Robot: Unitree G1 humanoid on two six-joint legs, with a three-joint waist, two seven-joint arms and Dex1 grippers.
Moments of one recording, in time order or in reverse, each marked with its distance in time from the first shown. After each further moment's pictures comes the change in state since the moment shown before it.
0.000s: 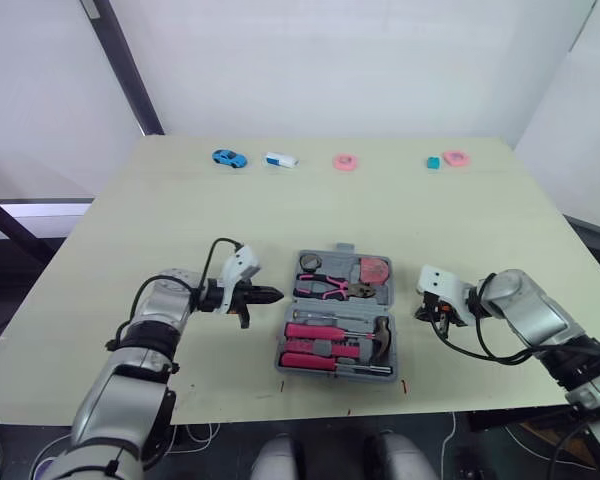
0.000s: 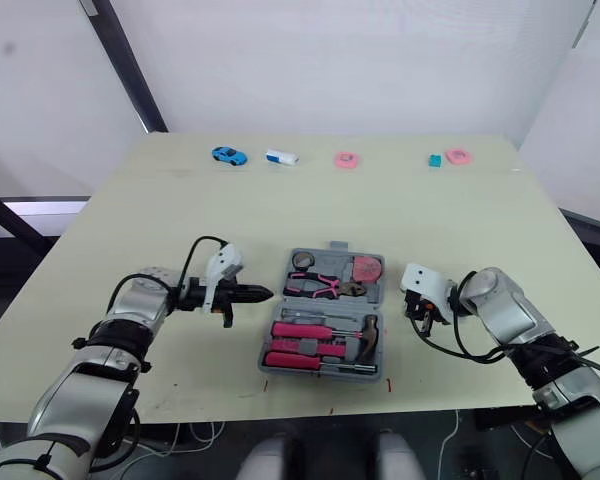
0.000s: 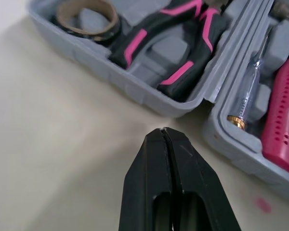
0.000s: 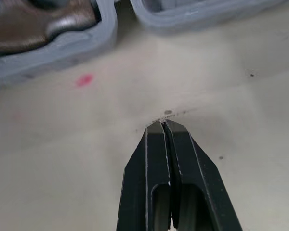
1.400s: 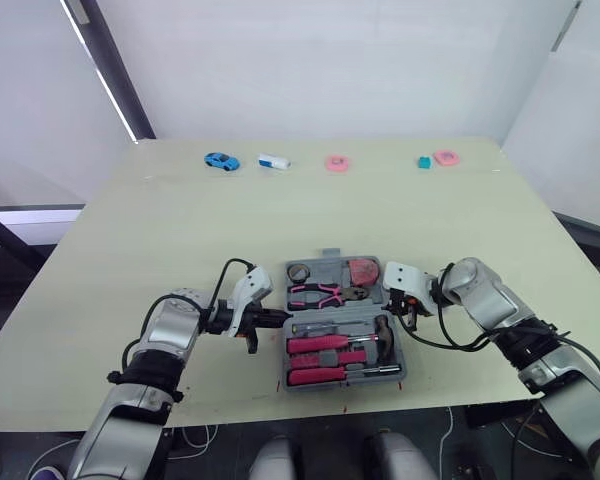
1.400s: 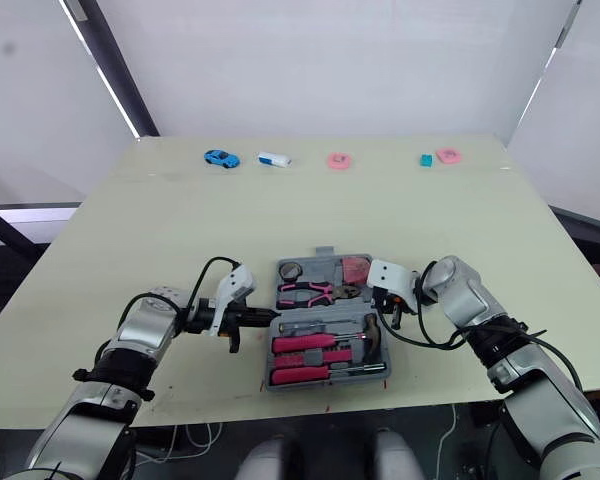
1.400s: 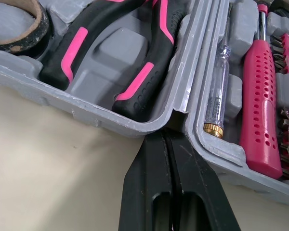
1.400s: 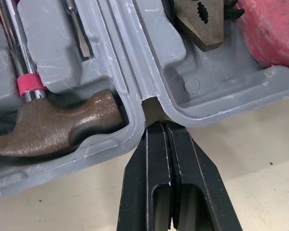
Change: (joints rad) left arm 0.267 0.003 0.055 -0.462 -0.002 0.285 0.001; right arm -0.089 0.178 0.018 0.117 -0.105 -0.074 0.045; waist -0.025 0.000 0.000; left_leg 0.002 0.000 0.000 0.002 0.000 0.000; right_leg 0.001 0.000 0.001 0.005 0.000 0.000
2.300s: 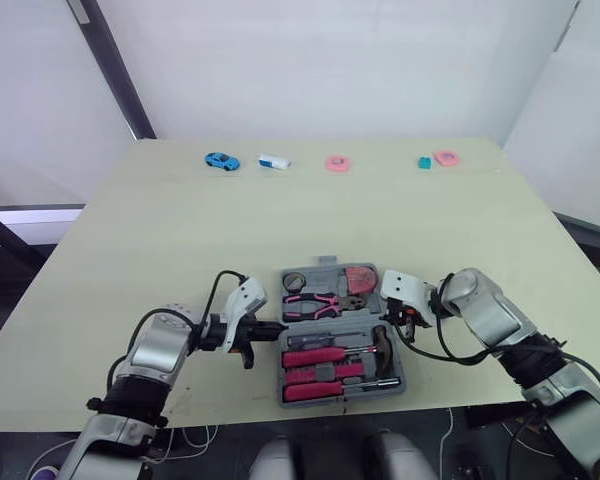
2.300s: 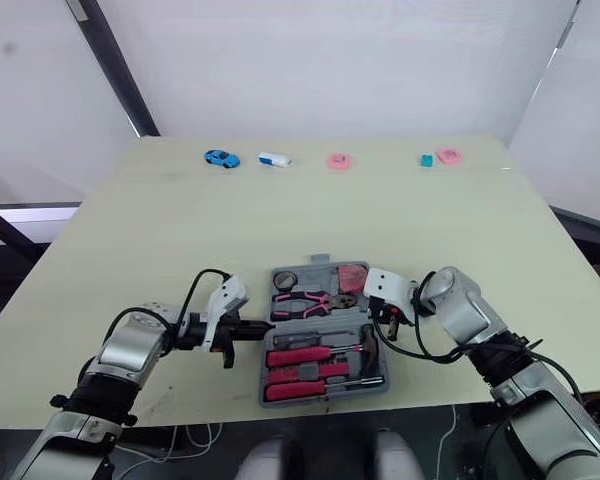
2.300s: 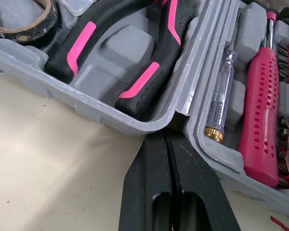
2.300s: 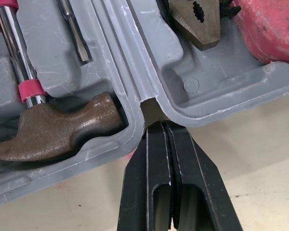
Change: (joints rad) left arm 0.135 0.048 0.011 -0.197 -0.068 0.107 0.070; right arm 0.092 -0.002 -0.011 -0.183 -0.011 0.136 -0.001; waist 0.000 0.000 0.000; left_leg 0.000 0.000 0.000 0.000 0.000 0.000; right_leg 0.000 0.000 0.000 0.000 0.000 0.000
